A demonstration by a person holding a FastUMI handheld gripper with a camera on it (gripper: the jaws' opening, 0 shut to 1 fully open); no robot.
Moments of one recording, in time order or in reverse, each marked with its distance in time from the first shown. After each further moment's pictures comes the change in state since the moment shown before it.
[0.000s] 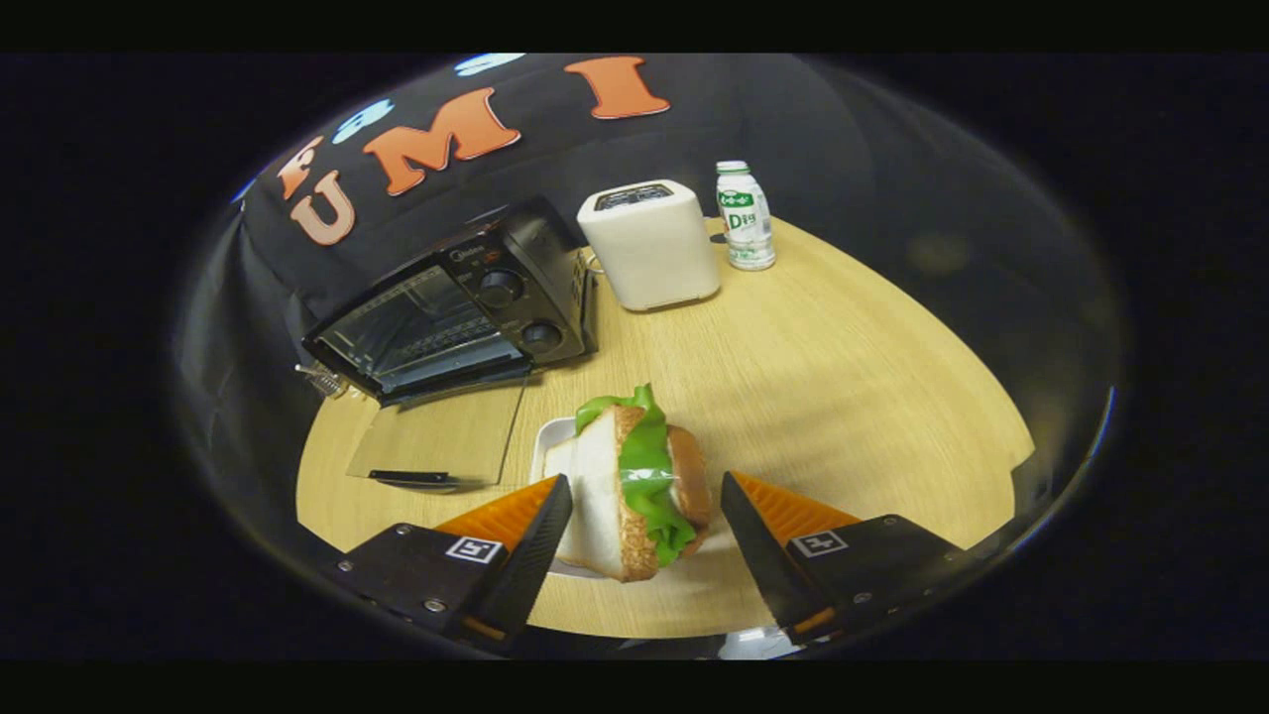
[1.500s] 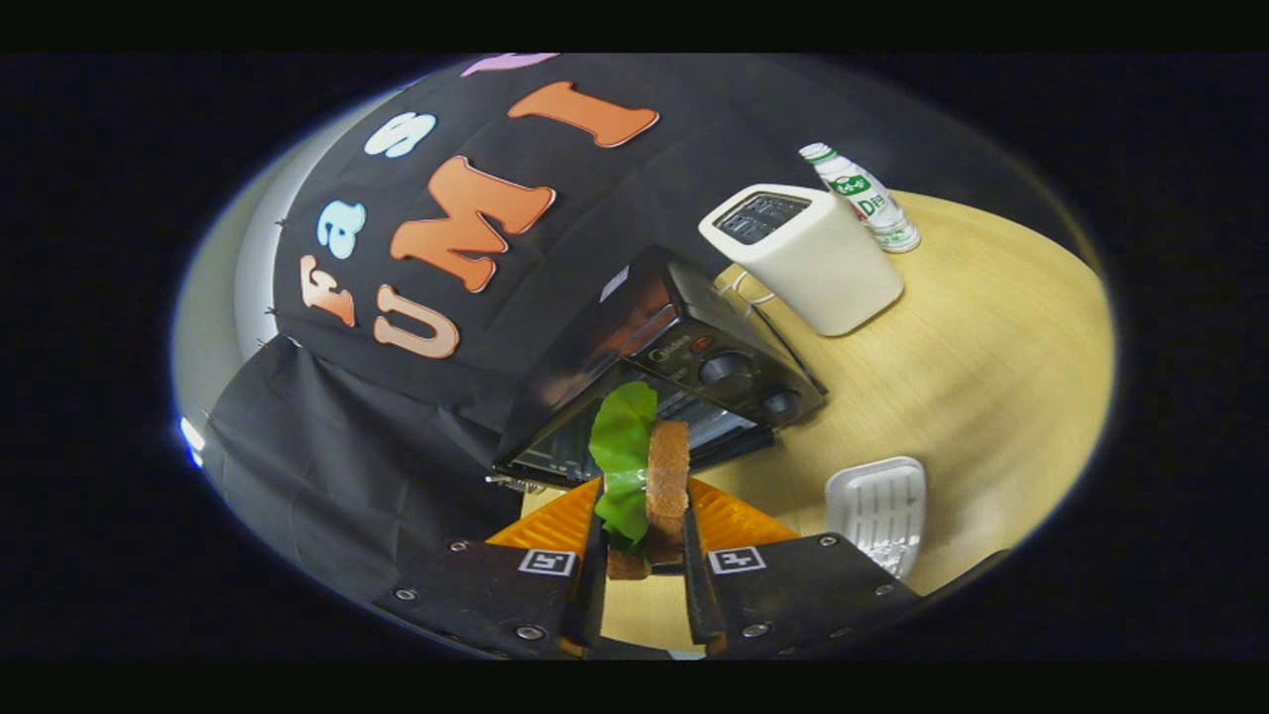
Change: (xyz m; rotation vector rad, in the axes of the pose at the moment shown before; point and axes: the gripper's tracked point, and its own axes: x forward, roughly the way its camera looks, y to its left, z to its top) arm 0.008 0.173 0.100 0.358 -0.097 0.459
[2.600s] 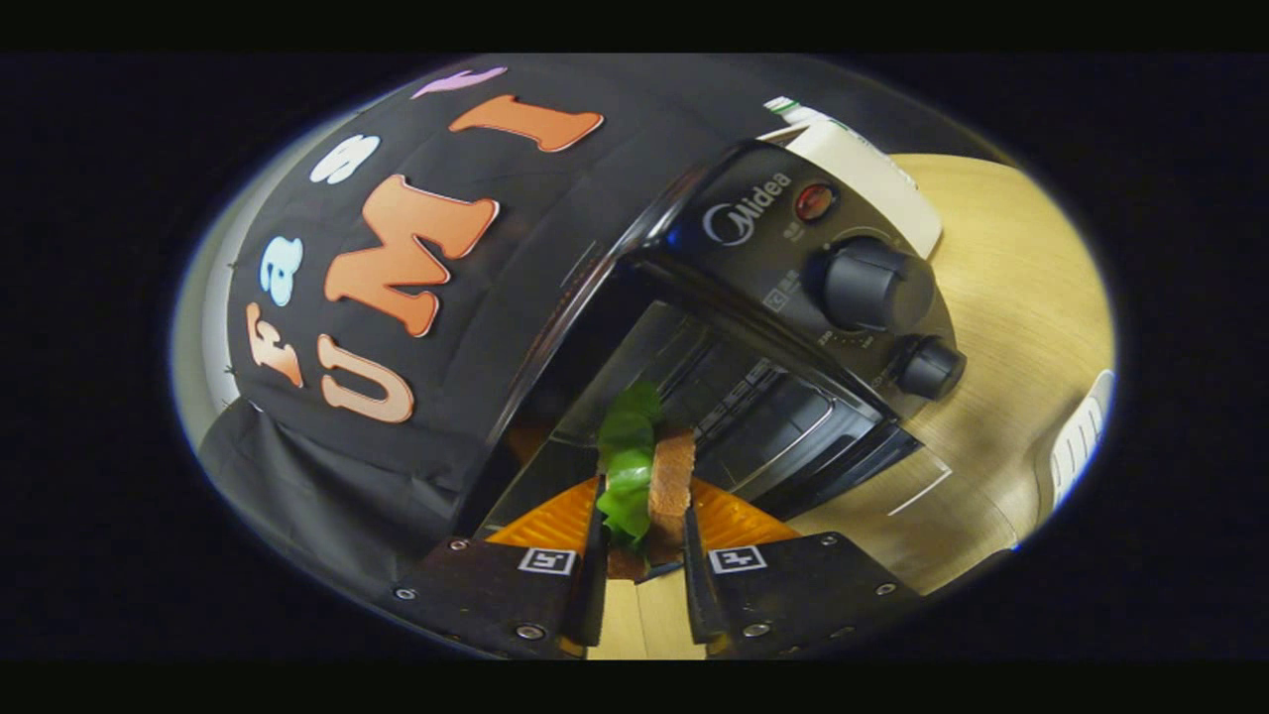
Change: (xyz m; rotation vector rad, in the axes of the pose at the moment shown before) arm 0.143 0.015 -0.009 0.110 -0.251 -0.115
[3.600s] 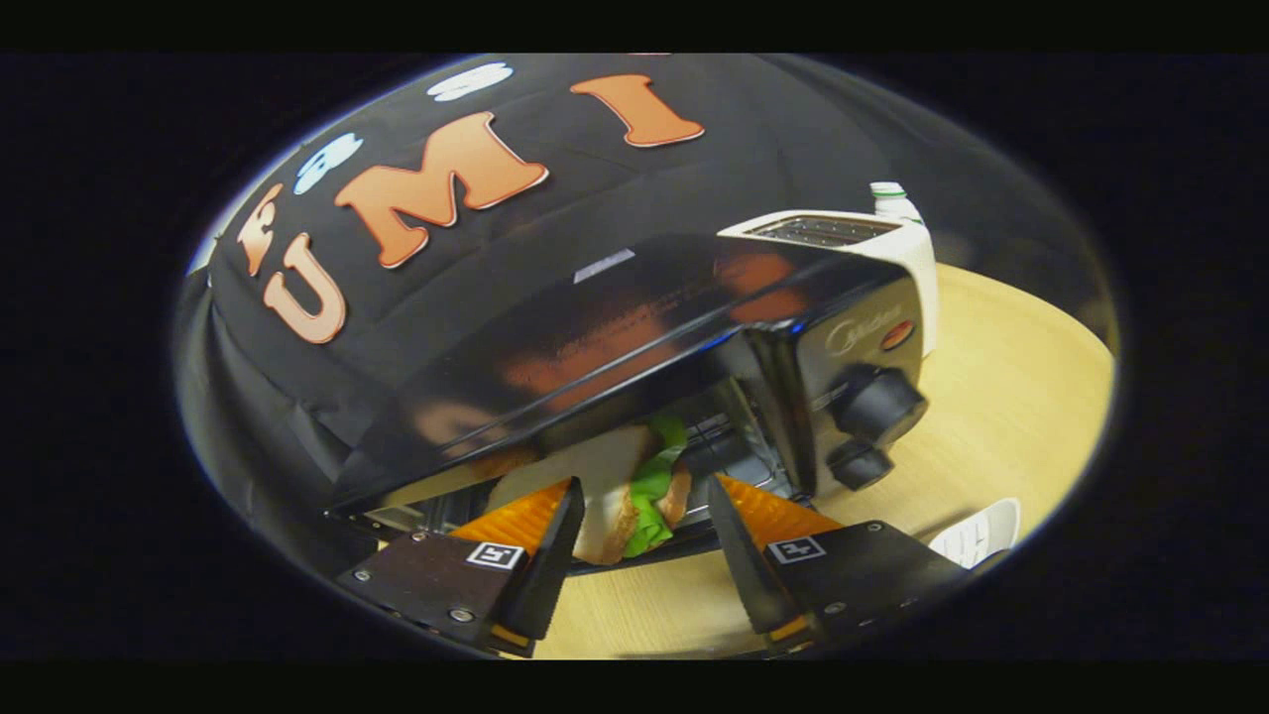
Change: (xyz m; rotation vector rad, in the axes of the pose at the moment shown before) arm -0.012 -0.024 0.032 -0.367 -0.009 -0.215
